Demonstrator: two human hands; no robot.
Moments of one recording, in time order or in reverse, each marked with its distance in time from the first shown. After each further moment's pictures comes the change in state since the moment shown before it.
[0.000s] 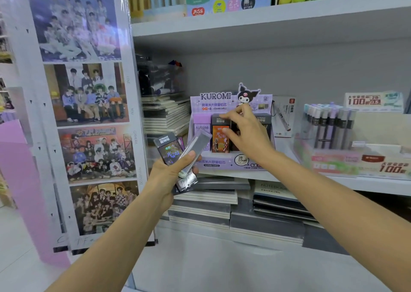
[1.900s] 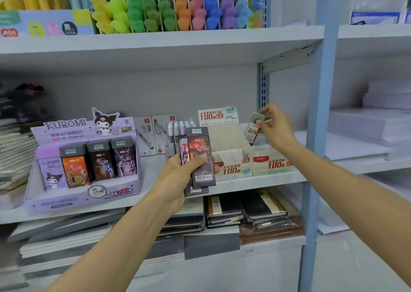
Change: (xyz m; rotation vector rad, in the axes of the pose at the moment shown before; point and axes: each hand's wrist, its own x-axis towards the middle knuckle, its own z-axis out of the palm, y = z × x) left_hand -0.027 -0.060 0.283 0.008 -0.482 -0.092; right_hand -0.103 0.226 -0.263 0.055 0.349 0.554
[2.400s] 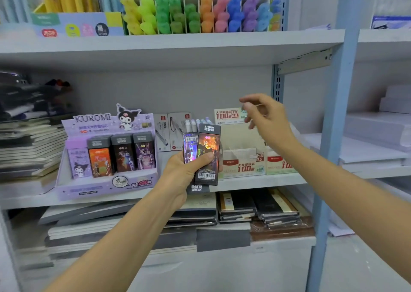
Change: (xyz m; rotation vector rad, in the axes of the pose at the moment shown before) left_hand -0.019 0.013 -0.022 -0.014 0.047 0.011; right_hand -0.043 -0.087 0.015 0.236 -0.087 -0.278
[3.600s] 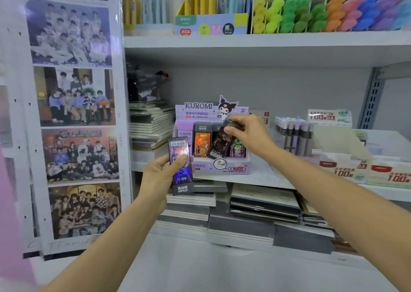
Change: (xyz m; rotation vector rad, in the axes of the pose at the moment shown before) left_hand -0.087 0.034 -0.221 0.048 0.444 0.172; right_hand -0.010 -0.075 0.225 -0.168 -0.338 -0.116
